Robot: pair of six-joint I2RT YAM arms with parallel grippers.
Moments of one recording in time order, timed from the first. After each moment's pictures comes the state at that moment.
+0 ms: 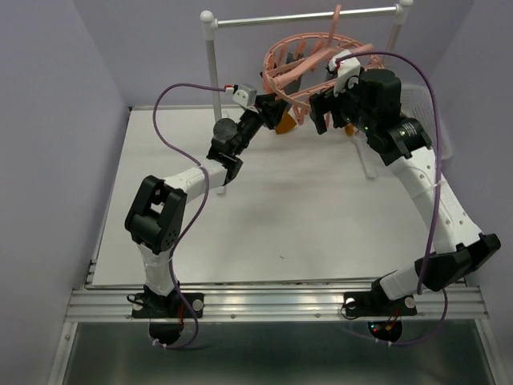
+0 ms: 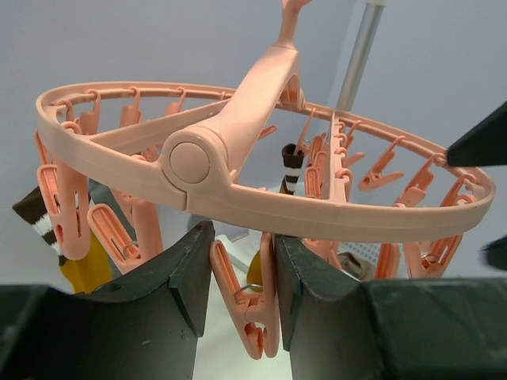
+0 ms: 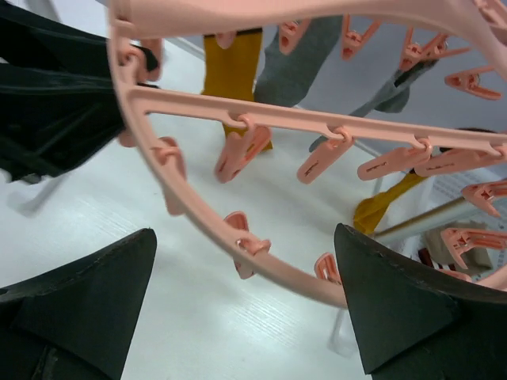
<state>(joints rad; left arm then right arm) -0.55 1.85 1.28 1.02 0.16 -0.30 0.42 1.50 1.77 -0.59 0.00 -0.21</state>
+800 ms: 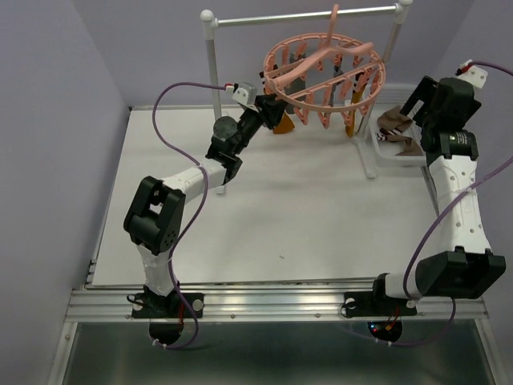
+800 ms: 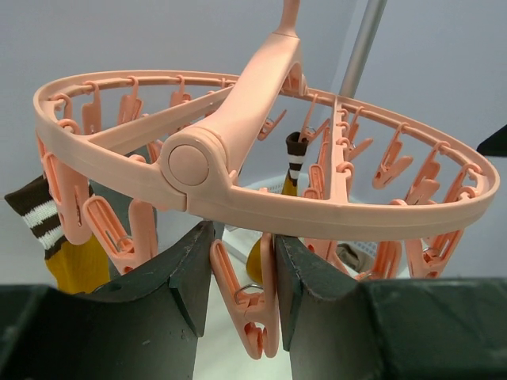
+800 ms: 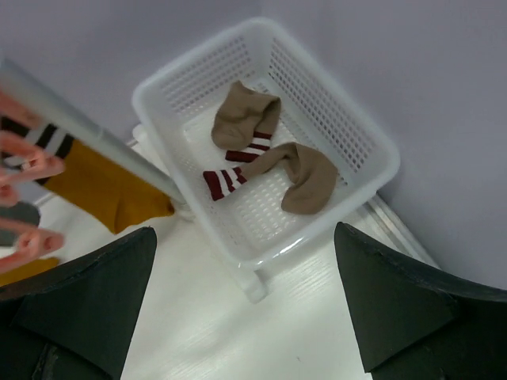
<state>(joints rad) -0.55 1.84 1.28 0.97 0.17 -0.32 -0.09 1.35 1.56 -0.49 0.34 0.28</state>
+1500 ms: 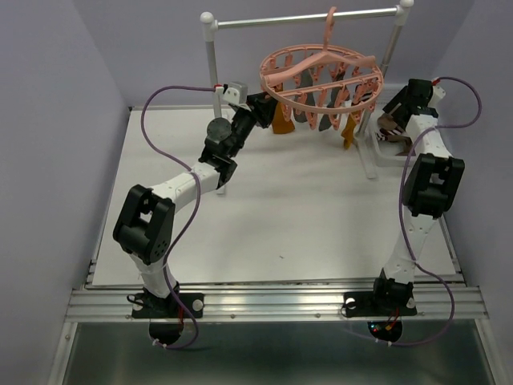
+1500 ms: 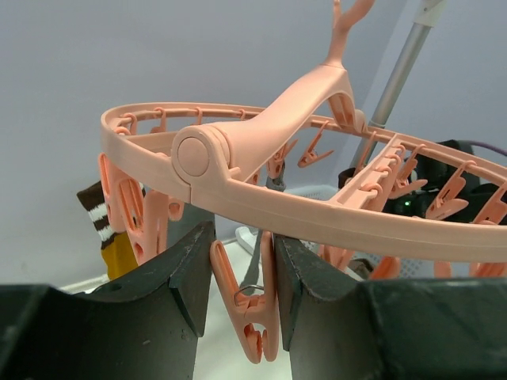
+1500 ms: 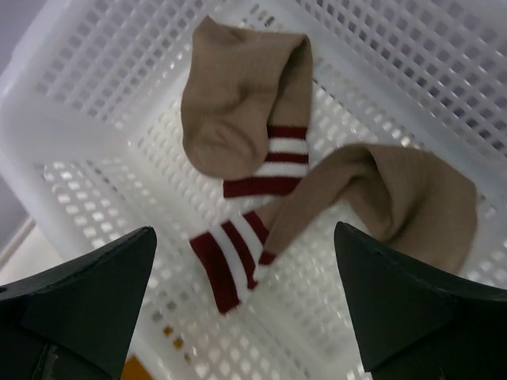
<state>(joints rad) -0.55 1.74 1.22 0.91 0.04 -0.31 -0.21 2.16 1.95 -0.43 0.31 0.56</state>
